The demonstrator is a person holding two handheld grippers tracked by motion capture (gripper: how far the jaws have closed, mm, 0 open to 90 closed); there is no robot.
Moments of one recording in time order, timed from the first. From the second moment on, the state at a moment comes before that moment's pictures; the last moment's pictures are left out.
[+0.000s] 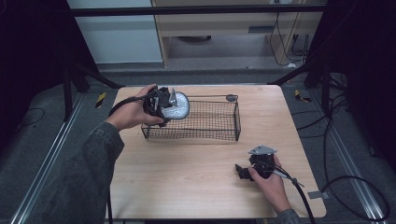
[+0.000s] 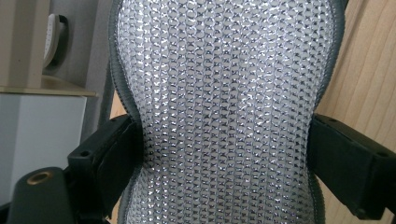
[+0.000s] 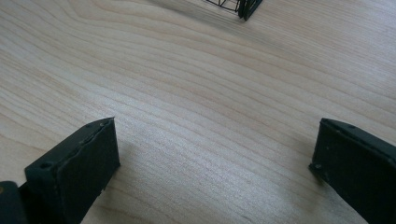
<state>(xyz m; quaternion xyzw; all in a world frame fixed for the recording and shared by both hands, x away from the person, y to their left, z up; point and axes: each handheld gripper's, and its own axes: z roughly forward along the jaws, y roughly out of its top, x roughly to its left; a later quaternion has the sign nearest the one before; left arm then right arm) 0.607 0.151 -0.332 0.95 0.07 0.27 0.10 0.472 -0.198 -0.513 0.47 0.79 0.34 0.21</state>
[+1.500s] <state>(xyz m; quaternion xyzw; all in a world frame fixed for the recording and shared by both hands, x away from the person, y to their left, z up) 0.628 0.143 -0.361 0.96 0.07 0.26 0.10 0.472 -0.198 -0.513 0.47 0.79 0.34 0.21</state>
